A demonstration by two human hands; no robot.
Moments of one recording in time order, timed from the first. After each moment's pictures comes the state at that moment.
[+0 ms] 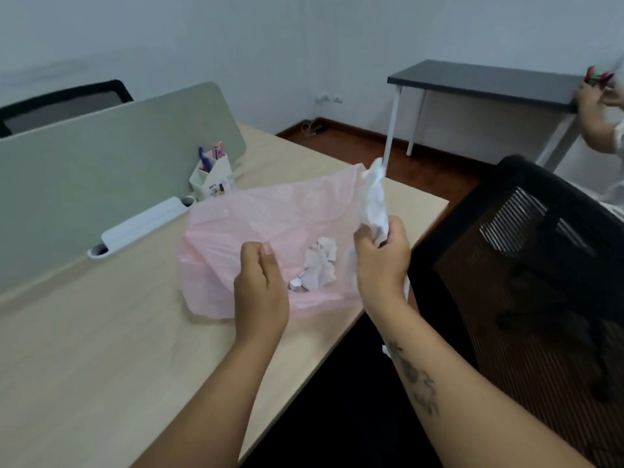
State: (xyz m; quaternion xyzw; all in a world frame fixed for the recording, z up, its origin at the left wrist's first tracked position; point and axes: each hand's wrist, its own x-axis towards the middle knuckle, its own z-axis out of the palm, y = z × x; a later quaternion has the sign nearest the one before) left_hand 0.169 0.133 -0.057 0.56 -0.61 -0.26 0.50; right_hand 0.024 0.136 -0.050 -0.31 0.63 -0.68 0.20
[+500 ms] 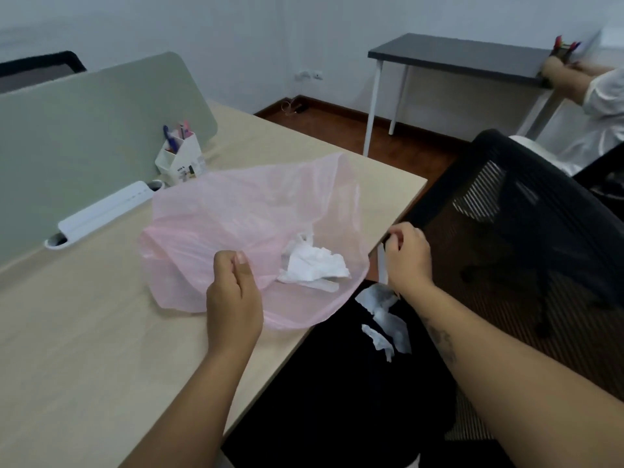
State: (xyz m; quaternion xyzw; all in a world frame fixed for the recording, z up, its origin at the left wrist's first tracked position) left_hand 0.173 0.144 -0.083 0.59 -0.62 -0.25 0.45; right_hand -0.087 0.139 -0.120 -0.41 0.80 -0.42 0.13
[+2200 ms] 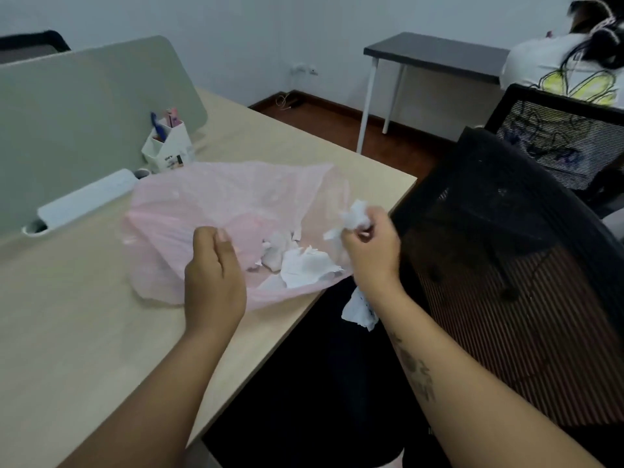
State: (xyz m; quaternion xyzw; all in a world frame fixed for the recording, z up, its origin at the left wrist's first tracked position) left_hand 0.165 0.142 -0.067 0.59 -0.62 -0.23 0.46; right_hand -0.038 0.152 -0.092 -0.43 0.68 -0.56 0.21
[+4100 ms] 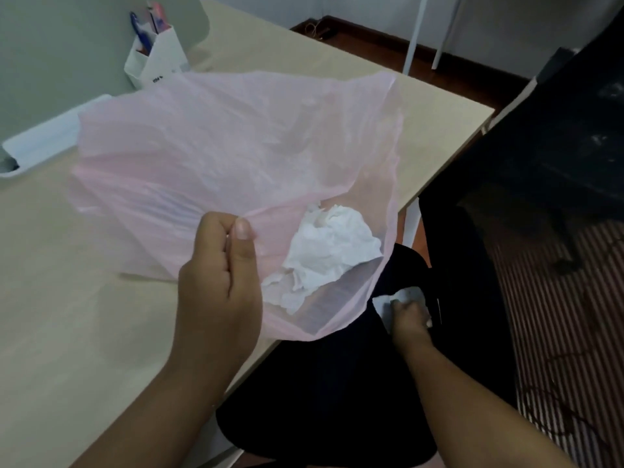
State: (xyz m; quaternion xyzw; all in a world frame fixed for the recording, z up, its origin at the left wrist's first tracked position) left_hand 0.155 0.159 -0.121 0.56 -0.67 -0.20 0.44; right_hand -0.088 0.171 -0.395 -0.23 0.88 -0.15 0.39
